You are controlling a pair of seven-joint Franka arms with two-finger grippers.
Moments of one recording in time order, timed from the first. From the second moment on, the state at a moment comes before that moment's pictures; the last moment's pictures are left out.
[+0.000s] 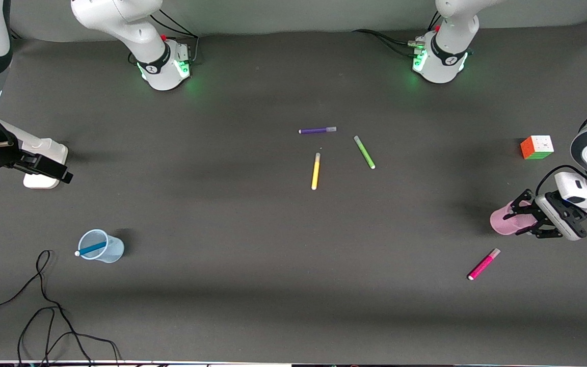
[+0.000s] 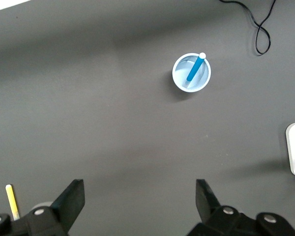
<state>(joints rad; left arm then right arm) 0.37 0.42 -0.13 -1.91 -0.55 2.31 1.59 0.33 0.10 -0.35 -1.53 0.08 1.62 0.26</state>
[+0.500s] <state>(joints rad) 0.26 0.46 -0.13 -1.82 -0.47 2.31 1.25 0.33 0.11 -0.36 -1.53 0.08 1.62 0.26</state>
